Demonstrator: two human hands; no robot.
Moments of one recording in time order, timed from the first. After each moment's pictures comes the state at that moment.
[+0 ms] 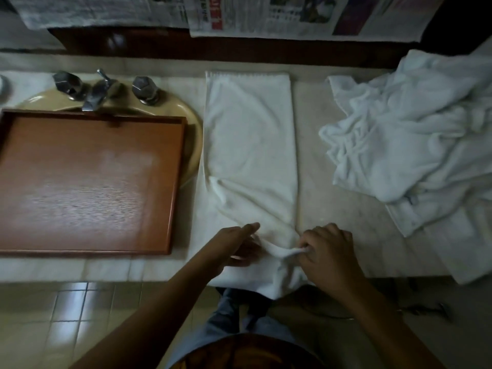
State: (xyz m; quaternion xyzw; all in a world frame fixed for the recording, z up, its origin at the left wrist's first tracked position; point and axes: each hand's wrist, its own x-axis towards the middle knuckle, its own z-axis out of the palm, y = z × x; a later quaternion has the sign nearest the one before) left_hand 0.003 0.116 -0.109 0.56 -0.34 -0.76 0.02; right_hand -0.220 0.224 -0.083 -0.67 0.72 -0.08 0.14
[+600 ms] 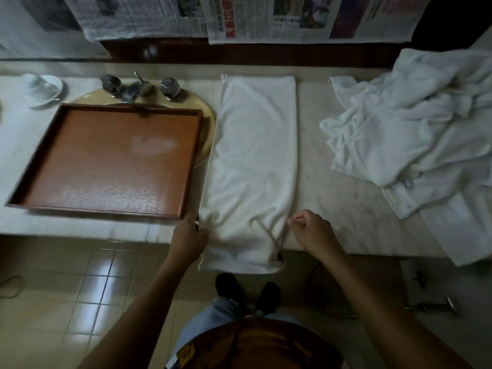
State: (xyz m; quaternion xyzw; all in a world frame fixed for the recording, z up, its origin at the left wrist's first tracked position) left_hand 0.086 0.182 -0.118 0.72 -0.59 -0.36 0.11; right_hand -0.211 0.233 -0.106 -0.44 0.79 -0.14 0.40
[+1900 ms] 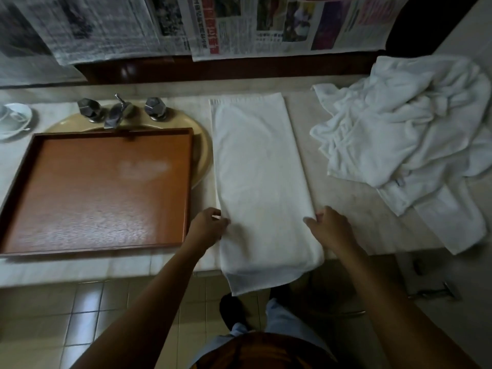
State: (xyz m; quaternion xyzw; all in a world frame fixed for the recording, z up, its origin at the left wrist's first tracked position) left_hand 0.062 0.093 -0.127 0.65 -0.54 -0.53 0.11; right_hand -0.232 0.203 -0.121 -0.36 0.88 -0.10 0.30
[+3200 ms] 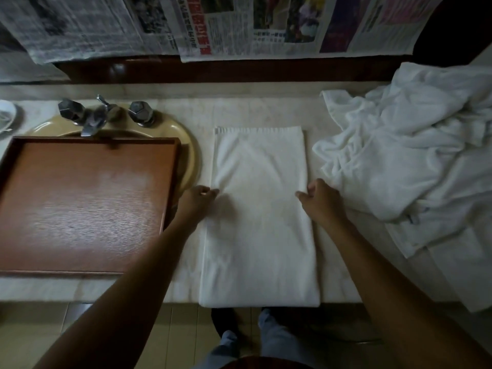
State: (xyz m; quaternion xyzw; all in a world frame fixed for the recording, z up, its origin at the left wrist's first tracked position) left_hand 0.000 -0.013 -0.138 0.69 -0.54 -0.46 0.17; right_hand -0.299 0.073 -0.126 -0.42 0.85 -0.14 0.28
